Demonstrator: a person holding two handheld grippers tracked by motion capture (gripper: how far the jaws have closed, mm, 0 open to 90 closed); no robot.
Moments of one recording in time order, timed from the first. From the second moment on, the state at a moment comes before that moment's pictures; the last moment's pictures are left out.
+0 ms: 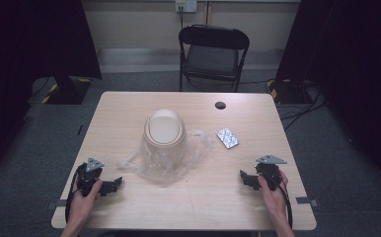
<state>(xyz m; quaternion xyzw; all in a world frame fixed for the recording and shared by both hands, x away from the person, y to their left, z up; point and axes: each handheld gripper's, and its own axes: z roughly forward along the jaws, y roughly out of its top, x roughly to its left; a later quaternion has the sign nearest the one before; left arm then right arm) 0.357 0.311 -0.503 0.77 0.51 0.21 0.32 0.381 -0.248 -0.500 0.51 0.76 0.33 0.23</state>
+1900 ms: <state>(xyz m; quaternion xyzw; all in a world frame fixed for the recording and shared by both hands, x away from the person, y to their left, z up) 0.357 0.311 -0.503 0.77 0.51 0.21 0.32 0.394 -0.148 -0.433 0.37 0.81 0.44 0.13</state>
